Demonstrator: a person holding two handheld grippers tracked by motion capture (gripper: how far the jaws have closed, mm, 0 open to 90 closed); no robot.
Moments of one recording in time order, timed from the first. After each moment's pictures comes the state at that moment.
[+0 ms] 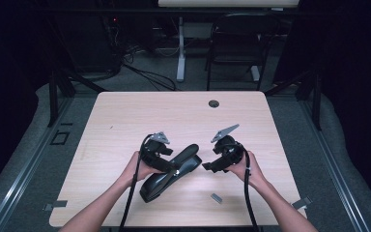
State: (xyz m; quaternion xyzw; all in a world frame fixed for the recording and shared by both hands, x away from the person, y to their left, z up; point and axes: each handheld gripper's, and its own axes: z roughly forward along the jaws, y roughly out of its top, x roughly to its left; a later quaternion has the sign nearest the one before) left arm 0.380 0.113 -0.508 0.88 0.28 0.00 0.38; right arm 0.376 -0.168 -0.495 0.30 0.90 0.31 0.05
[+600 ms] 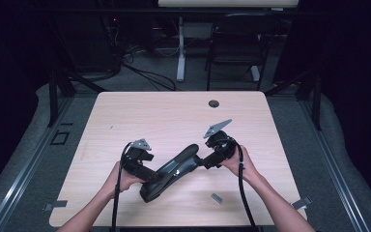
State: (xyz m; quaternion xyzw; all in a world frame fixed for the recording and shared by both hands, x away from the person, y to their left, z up) left arm 0.351 0.151 -0.512 0.87 0.32 -0.01 0.37; right arm 0.389 -0.145 -0.487 0.27 0.90 0.34 0.05
